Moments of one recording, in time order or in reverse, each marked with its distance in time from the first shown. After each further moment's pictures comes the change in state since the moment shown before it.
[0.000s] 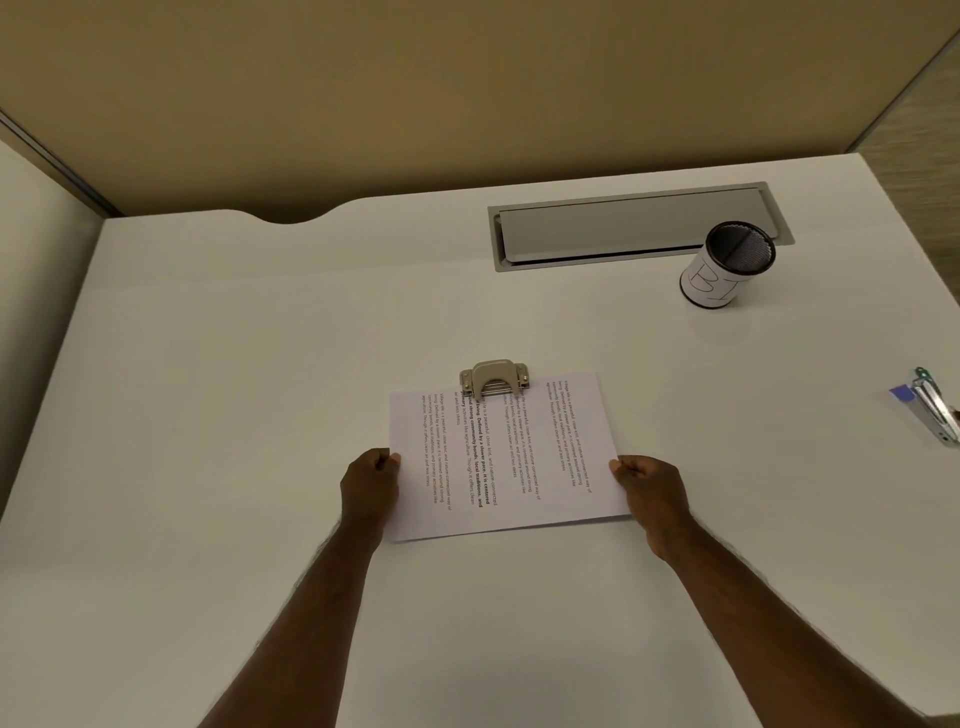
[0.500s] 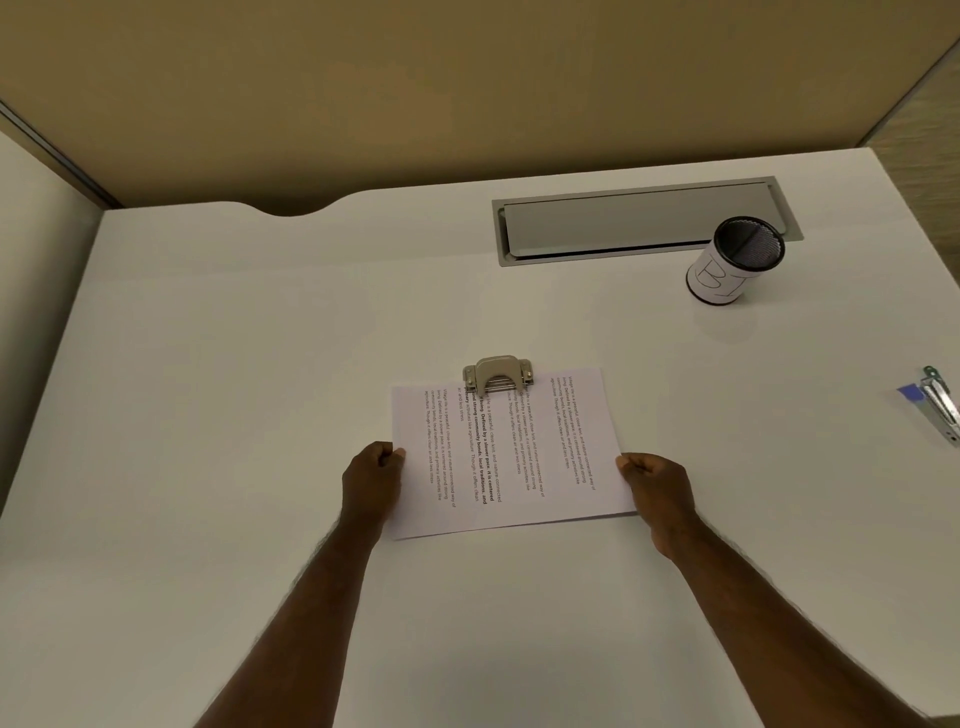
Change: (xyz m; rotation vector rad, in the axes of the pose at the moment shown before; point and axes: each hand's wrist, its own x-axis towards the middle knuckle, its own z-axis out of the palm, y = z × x) left_hand -0.003 0.004 -0.004 0.041 -0.030 0.030; right_hand 0.003 0.004 -0.001 0.043 0.016 0.022
